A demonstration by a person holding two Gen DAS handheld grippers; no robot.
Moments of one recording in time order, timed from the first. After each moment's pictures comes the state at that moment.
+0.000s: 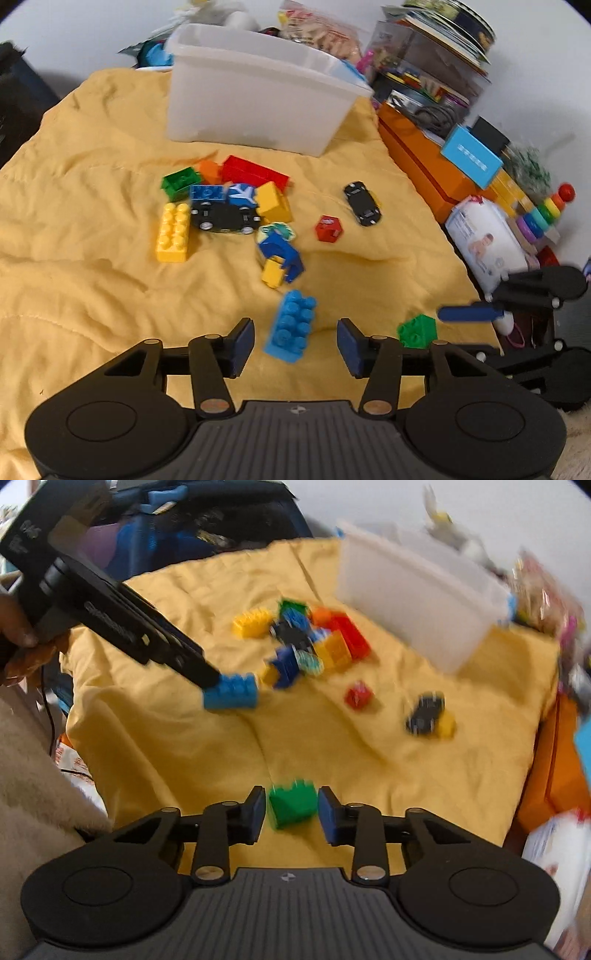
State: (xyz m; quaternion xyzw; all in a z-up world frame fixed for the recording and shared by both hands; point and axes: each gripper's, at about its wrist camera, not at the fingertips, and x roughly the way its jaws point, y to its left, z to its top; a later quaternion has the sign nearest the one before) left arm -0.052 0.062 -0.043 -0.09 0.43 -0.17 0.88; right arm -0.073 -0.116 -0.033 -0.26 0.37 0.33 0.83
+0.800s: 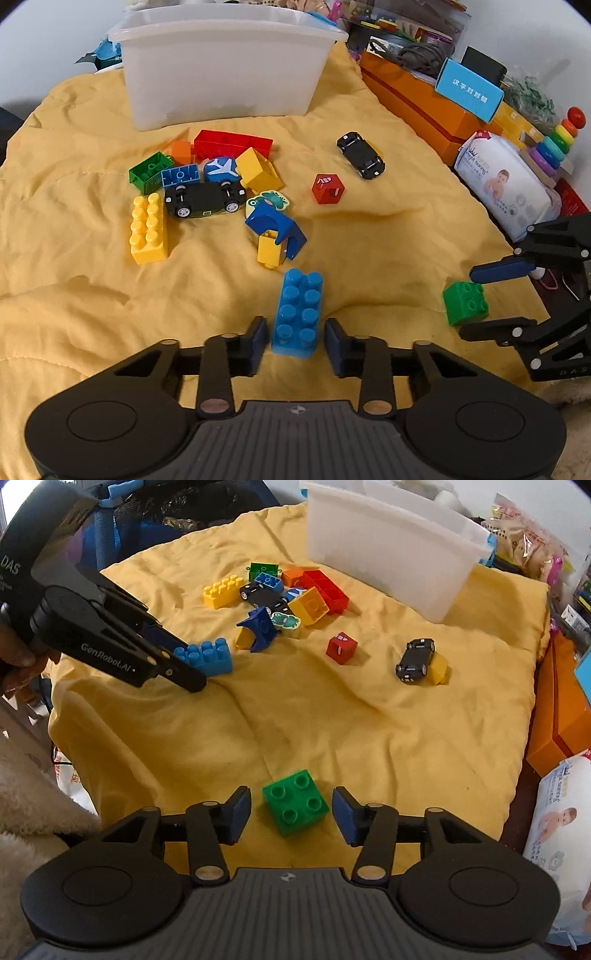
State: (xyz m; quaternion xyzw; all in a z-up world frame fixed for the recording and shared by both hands) left arm -0.034 0.043 -0.070 0.00 0.46 -0.19 0.87; right arm -0.062 -0.130 -0.051 -0.21 0.44 0.28 0.82
